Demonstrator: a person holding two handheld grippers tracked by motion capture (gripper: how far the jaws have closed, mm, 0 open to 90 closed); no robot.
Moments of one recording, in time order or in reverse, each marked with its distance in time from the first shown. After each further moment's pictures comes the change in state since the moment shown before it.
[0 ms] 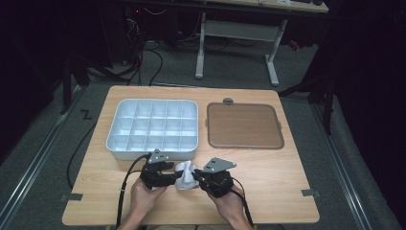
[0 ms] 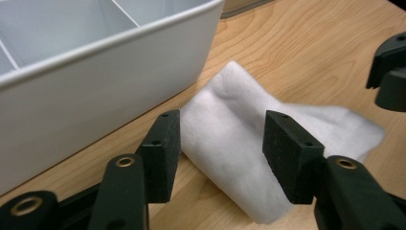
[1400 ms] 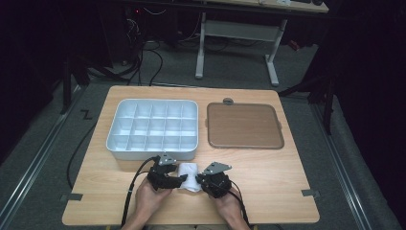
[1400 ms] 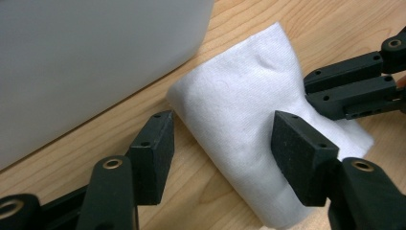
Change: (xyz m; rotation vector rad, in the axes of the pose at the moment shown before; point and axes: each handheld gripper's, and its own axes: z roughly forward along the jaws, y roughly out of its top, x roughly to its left) left arm 0.004 -0.016 0.021 0.073 0.049 0.017; right arm -0.022 -0.046 0.043 0.094 -0.032 0.065
